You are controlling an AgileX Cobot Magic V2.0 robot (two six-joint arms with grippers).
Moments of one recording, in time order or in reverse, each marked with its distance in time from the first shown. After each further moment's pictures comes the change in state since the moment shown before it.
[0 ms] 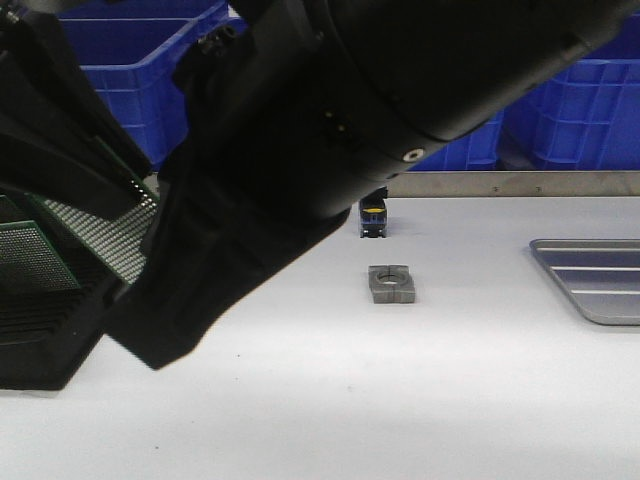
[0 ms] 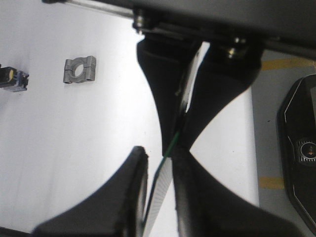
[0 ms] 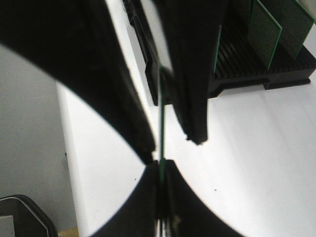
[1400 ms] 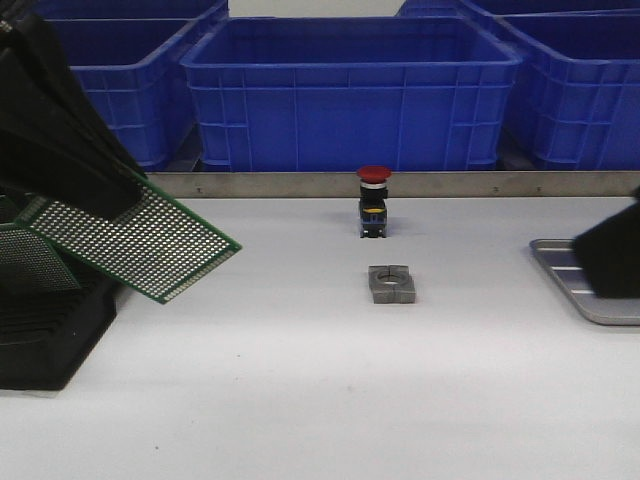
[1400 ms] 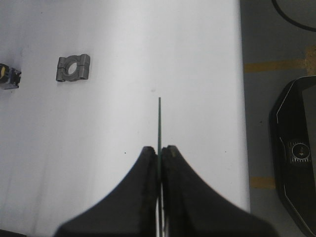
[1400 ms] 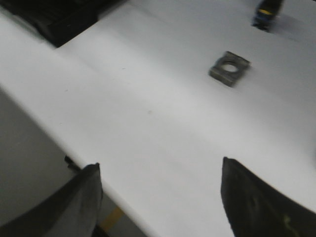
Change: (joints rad) left arm 0.000 0.000 -0.002 -0.004 0.020 -0.015; right arm -0.338 -0.721 0.415 0.134 0.313 0.169
